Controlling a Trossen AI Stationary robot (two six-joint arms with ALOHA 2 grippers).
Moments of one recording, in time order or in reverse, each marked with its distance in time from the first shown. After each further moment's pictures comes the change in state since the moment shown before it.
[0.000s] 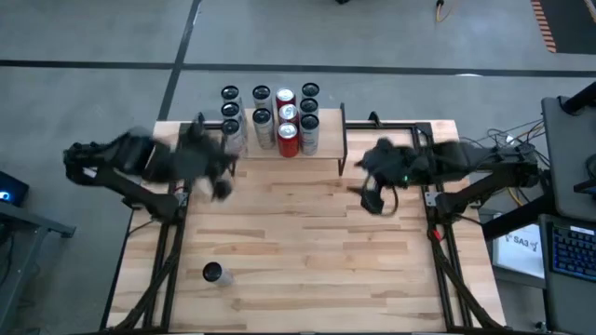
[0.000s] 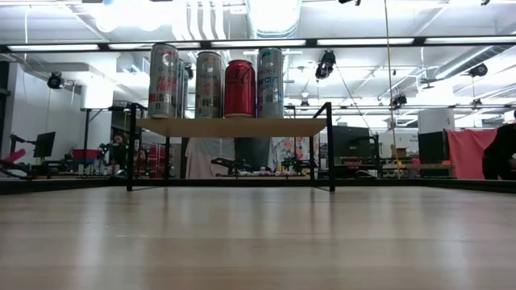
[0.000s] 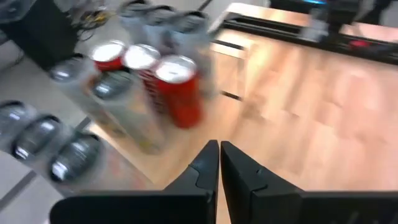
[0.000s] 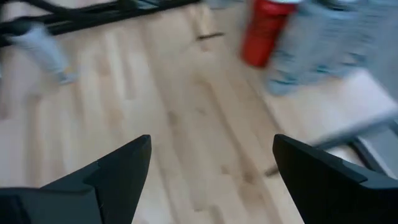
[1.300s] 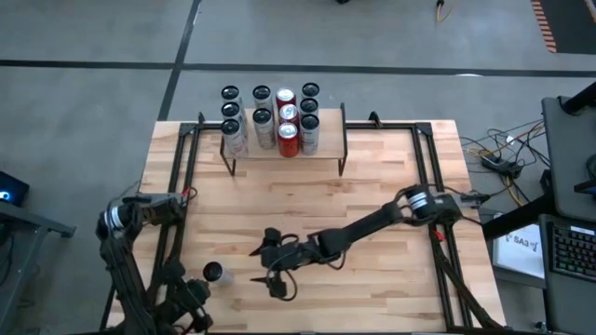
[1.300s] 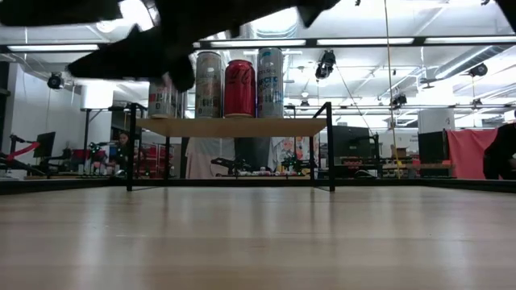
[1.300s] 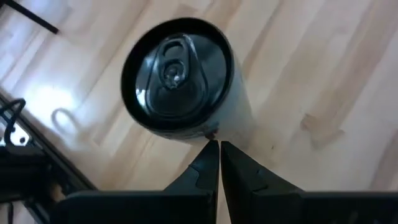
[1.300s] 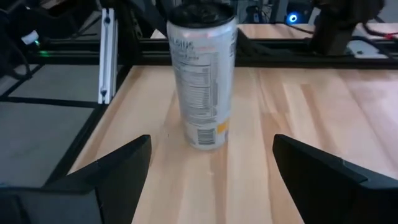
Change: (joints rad) left arm -1.003 0.738 -0.019 -0.393 0.164 -1.386; right arm 0.190 0.958 0.125 1.219 -0.184 -0.184
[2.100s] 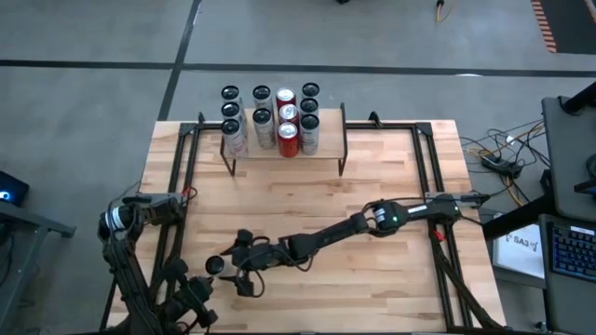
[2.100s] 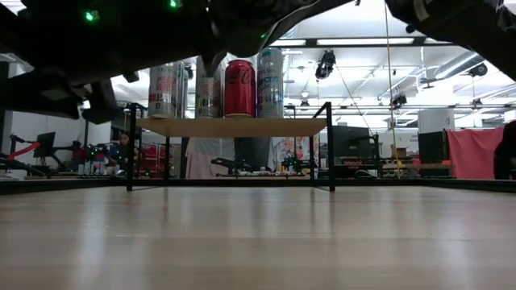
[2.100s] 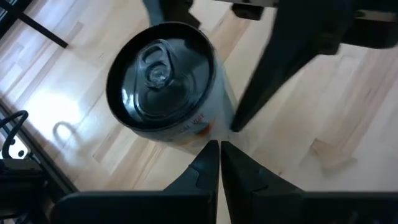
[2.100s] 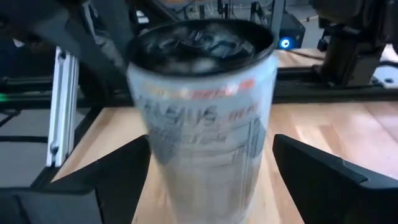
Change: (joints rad) left arm 0.012 0.007 -0.048 0.011 -0.075 -0.045; right arm -0.055 0.412 0.553 -0.010 0.000 -0.003
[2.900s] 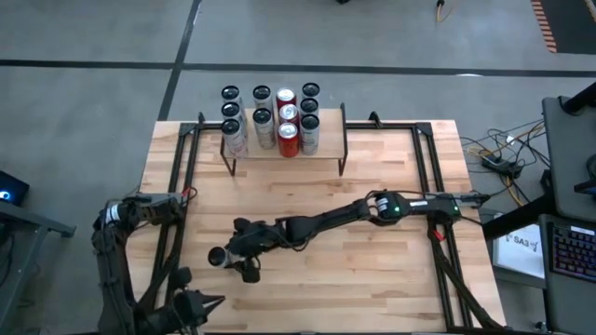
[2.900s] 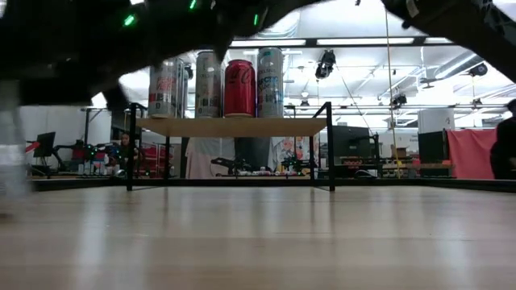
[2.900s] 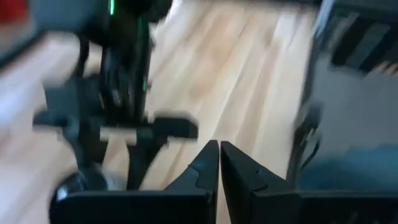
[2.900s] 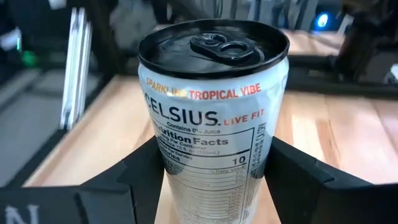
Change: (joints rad) left arm -0.004 -0.026 0.345 -0.010 -0.348 0.217; right arm -0.078 -0.070 0.011 -0.200 -0.238 -0.086
